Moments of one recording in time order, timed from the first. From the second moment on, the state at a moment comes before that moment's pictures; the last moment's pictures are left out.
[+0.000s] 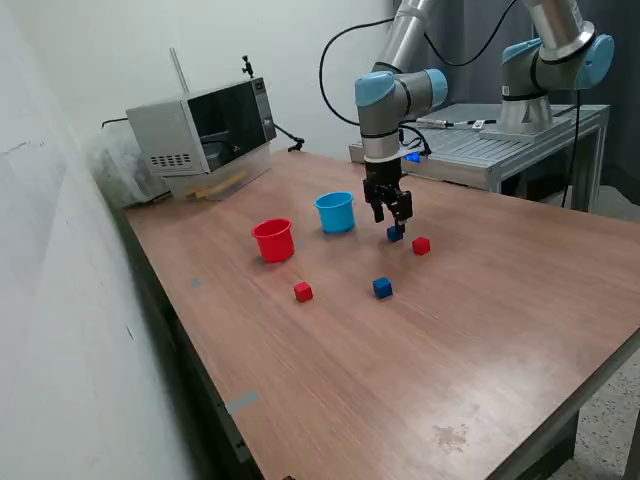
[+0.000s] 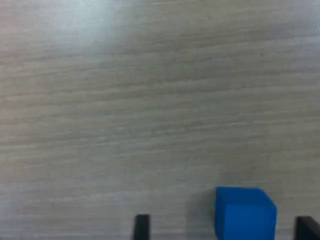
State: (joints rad) arm -0.09 -0.97 1.82 -2.44 -1.61 3.15
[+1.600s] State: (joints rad) arm -0.31 -1.12 1.77 -2.33 -1.58 2.97
